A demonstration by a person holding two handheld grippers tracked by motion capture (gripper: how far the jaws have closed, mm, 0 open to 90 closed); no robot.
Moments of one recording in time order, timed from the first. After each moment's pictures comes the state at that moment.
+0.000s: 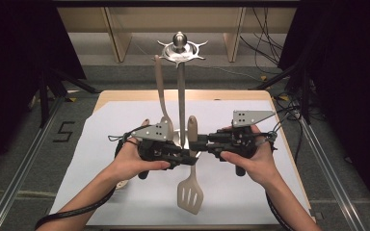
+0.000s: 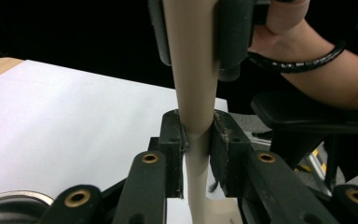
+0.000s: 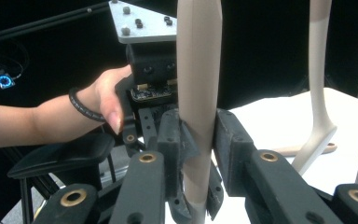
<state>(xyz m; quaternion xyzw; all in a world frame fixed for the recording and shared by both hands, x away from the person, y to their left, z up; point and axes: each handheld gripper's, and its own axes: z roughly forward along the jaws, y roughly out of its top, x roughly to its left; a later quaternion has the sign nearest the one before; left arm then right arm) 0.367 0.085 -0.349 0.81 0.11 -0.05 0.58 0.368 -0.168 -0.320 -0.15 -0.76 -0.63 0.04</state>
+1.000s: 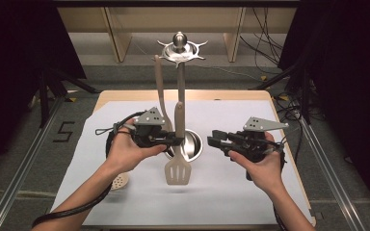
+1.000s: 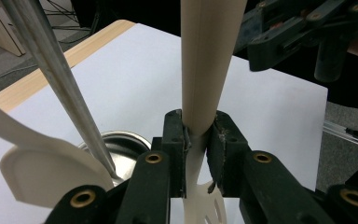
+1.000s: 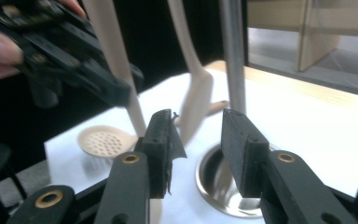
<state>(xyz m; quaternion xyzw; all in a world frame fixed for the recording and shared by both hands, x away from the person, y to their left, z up) 0.376 0.096 -0.321 0.83 0.24 0.09 0.49 0.366 -0.200 -0.352 -0.31 -0.75 -0.58 -0.07</state>
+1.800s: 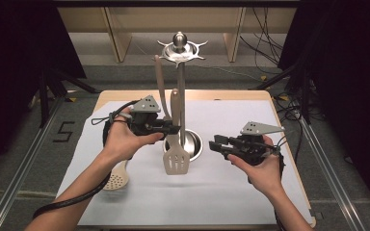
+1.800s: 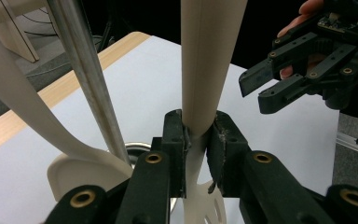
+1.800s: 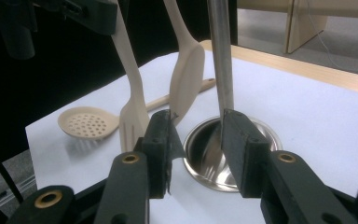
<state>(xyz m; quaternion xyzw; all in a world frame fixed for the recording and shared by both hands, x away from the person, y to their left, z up) 0.394 0.104 -0.303 0.83 0.25 0.11 0.49 0.367 -0.201 -0.367 -0.32 -0.77 -0.55 -0.08</state>
